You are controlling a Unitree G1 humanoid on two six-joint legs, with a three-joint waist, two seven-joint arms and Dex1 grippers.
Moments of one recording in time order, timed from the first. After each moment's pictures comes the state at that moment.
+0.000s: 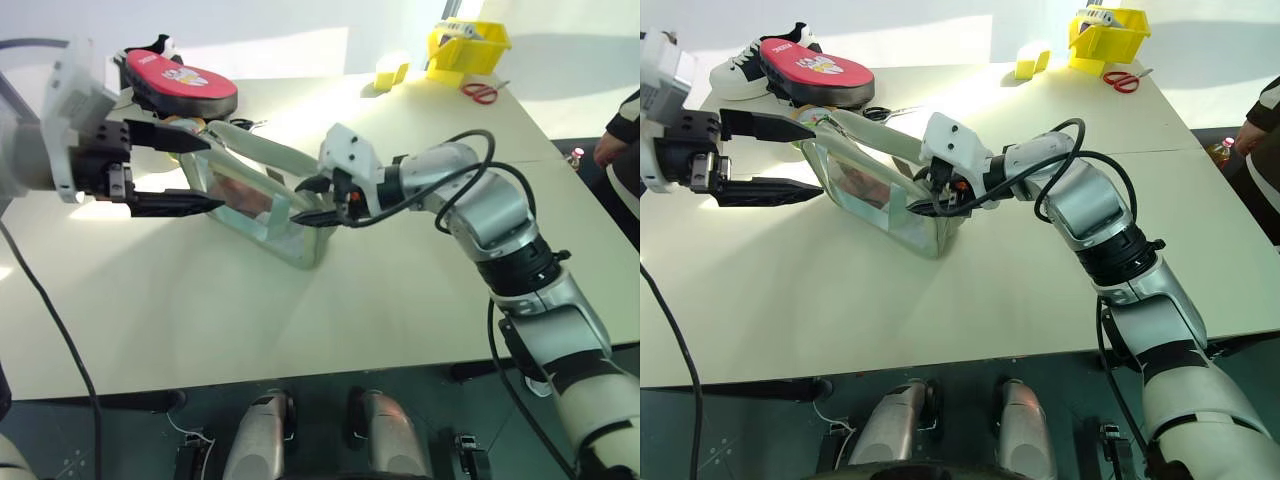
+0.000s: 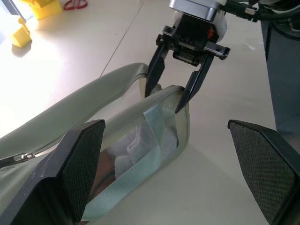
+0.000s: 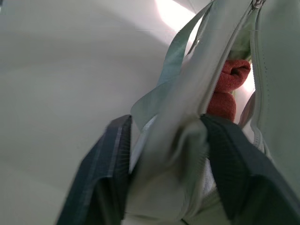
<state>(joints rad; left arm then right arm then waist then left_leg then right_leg) -0.78 1.14 0.15 -0.18 -0.68 0.86 -1.25 -1.04 -0.53 0.41 0.04 0.24 0.57 1.01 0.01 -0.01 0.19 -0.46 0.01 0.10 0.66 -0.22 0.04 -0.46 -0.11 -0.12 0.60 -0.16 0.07</state>
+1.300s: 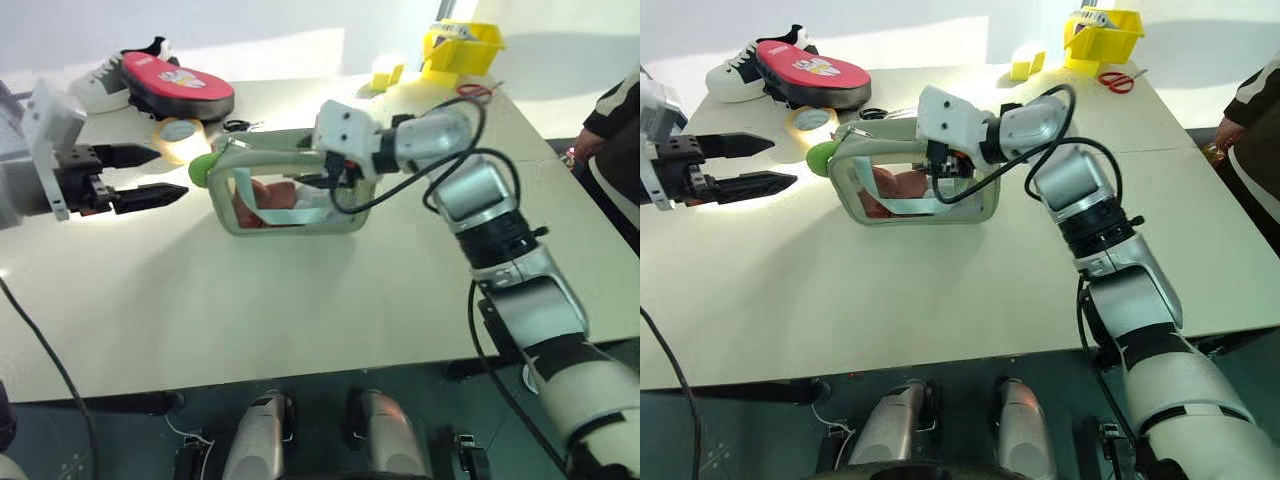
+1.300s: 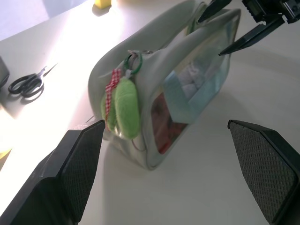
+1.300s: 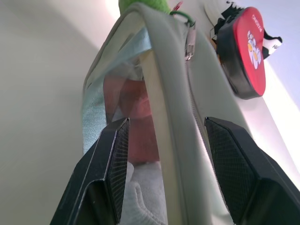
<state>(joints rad) -0.58 1.10 0.26 0.02 -0.63 0.77 -1.09 -1.15 -0.40 0.36 0.38 -0.08 0.21 1.01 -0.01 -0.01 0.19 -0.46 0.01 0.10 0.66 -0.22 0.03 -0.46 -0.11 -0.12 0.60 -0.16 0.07</state>
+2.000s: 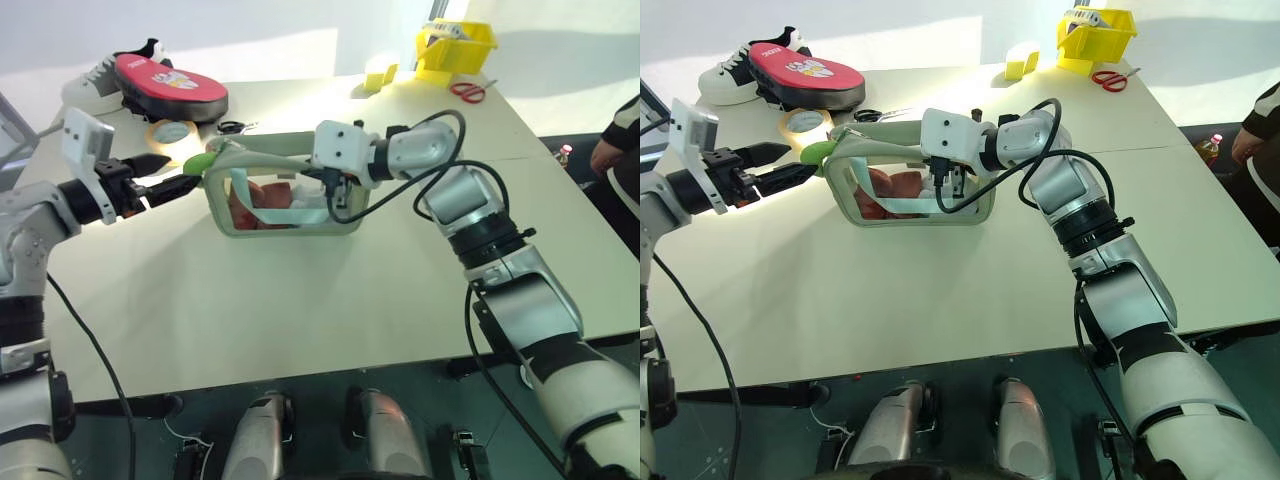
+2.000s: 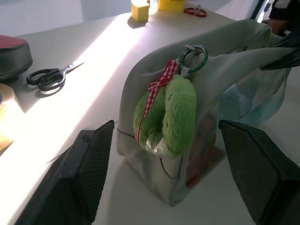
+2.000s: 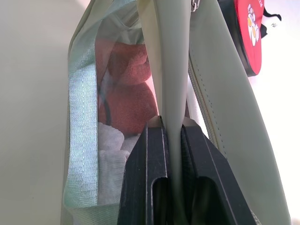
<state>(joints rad) -0.63 0.86 0.25 0.17 -0.56 0.69 -0.90 -1.15 -0.39 0.36 0.46 -0.15 0.11 0.99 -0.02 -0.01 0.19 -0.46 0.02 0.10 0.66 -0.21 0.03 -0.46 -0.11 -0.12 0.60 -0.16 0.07</state>
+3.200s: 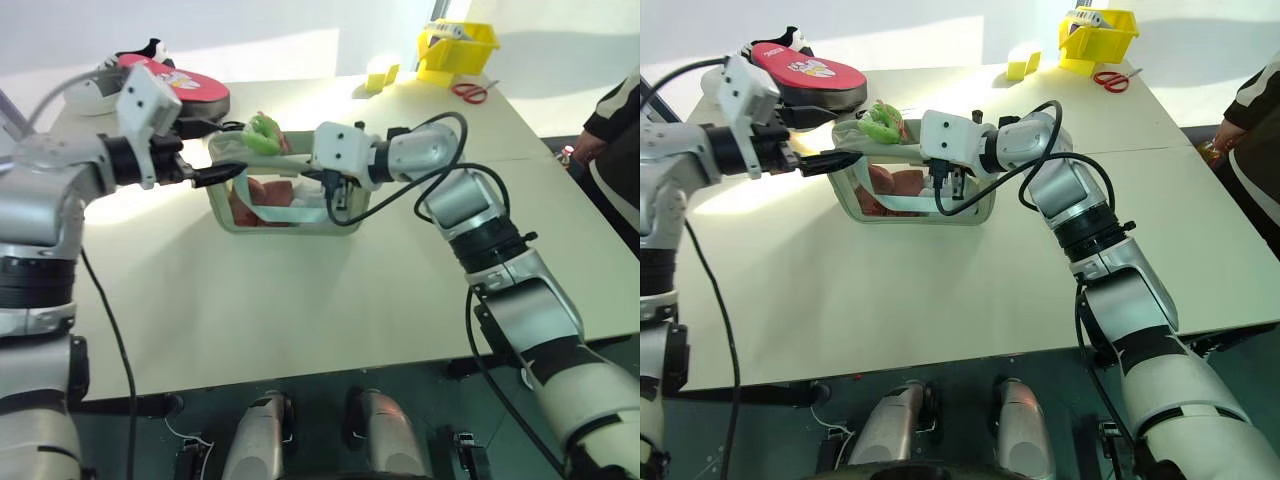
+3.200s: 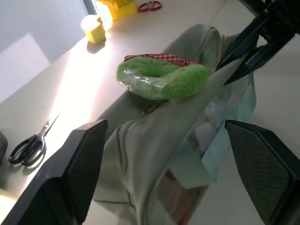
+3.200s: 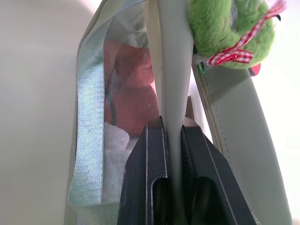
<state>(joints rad) -0.81 0.91 0.05 0.11 -0.40 0.57 -1.04 -1.13 -0.39 0.36 0.39 -0.15 0.16 0.98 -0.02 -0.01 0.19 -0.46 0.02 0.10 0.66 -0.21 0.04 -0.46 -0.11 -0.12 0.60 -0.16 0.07</state>
